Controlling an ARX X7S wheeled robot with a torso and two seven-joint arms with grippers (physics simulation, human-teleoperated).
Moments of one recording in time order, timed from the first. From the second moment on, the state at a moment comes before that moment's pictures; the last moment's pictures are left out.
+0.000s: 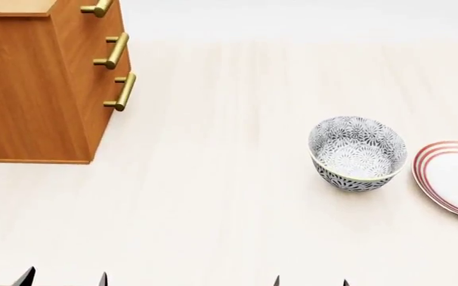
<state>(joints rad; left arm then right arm) 0.01 -0.18 0.22 0.01 -0.16 0.11 -0.17 0.02 0.16 -0.20 -0.02 0.16 0.04 0.25</state>
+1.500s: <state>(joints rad) 0.17 -0.22 0.27 0.25 -0.01 0.17 -0.32 -0.17 0.23 -0.26 -0.23 0.09 -0.13 0.34</state>
